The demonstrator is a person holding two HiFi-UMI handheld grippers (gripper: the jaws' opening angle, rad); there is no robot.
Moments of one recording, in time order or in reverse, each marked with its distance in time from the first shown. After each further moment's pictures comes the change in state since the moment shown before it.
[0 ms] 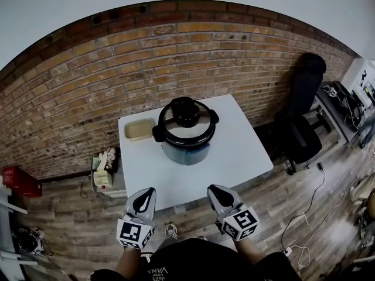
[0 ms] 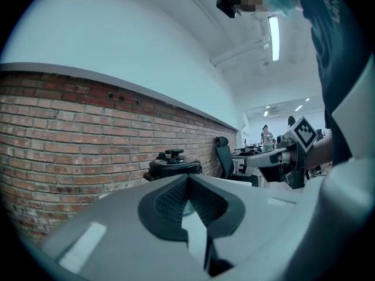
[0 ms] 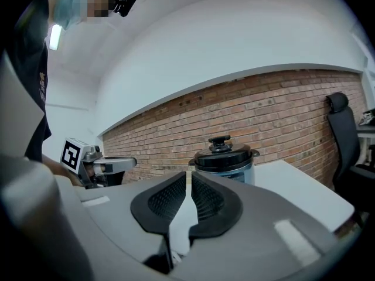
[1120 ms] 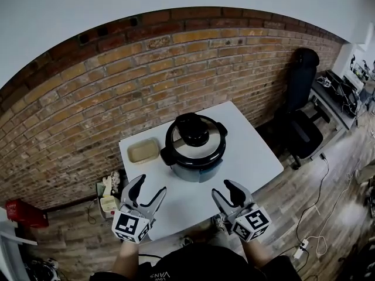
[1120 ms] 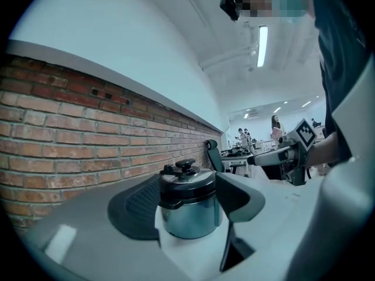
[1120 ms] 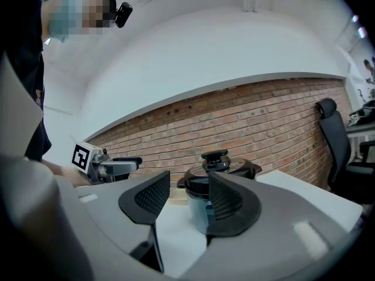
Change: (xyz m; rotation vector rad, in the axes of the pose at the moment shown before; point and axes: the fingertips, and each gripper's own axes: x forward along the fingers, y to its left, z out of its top) left arm 0.076 0.096 0.045 0.076 -0.055 -0.192; right arm 0.068 -0.007 0.044 0.028 -0.112 -0.129
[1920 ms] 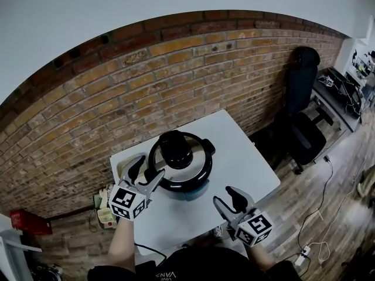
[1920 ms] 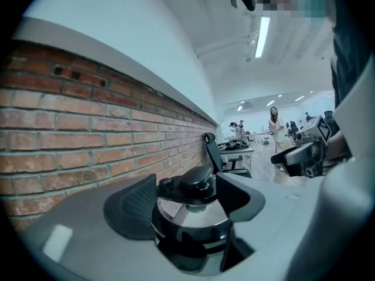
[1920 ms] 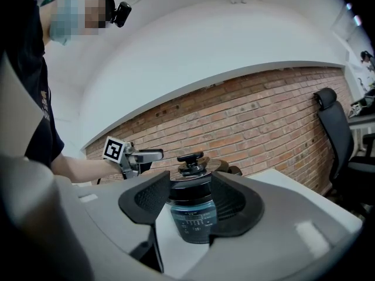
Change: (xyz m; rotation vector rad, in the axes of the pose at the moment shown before) left arm 0.157 0.019 0.020 0.052 0.076 -0.079; right arm 0.002 -0.090 0.014 0.056 0.025 0.033
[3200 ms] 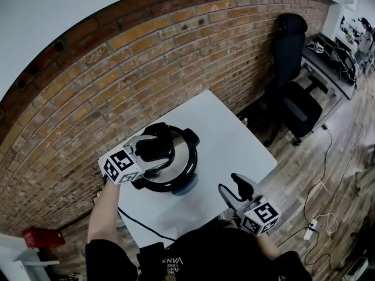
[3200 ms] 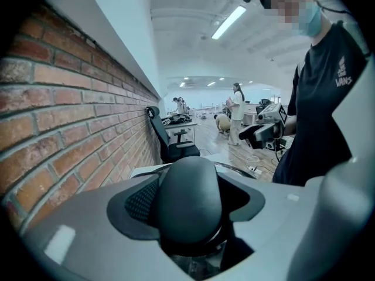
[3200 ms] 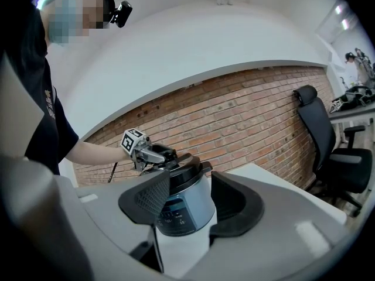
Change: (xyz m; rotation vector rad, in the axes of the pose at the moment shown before) left arm 0.113 -0.050 -0.028 0.216 0.281 -0.631; right arm -0.024 -0.065 -0.013 0.073 -0.006 -0.131
